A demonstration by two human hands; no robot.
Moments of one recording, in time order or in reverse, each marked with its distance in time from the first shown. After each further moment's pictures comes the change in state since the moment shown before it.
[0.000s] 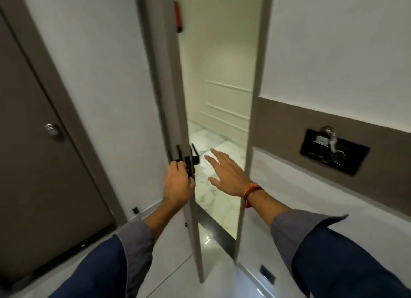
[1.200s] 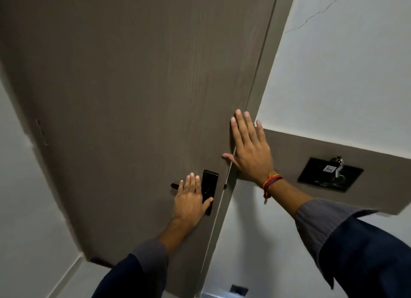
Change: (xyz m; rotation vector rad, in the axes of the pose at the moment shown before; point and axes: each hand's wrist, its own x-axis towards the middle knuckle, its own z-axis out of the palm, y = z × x) left_hand 0.230 -0.022 0.175 0.068 -0.319 0.721; right_hand 0.166 0.122 -0.044 -1.003 0.420 0.514
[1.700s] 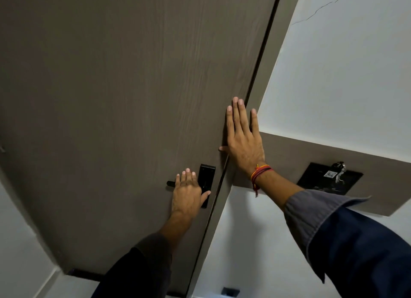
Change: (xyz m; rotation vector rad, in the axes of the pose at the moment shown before) left_hand 0.076 0.006 0.025 0.067 -0.054 -0.003; right_hand 0.046 -0.002 0.022 -0.314 -0.183 0.082
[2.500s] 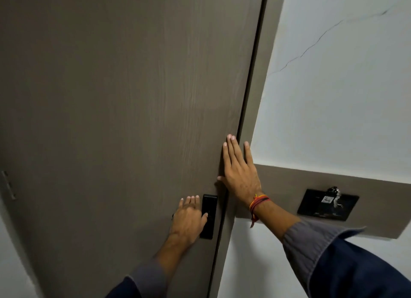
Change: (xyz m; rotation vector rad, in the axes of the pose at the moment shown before) left_hand 0.011 -0.021 -0.047 -0.112 0.037 0.134; right_hand 0.003 0.001 -0.015 0.105 -0.073 -0.011
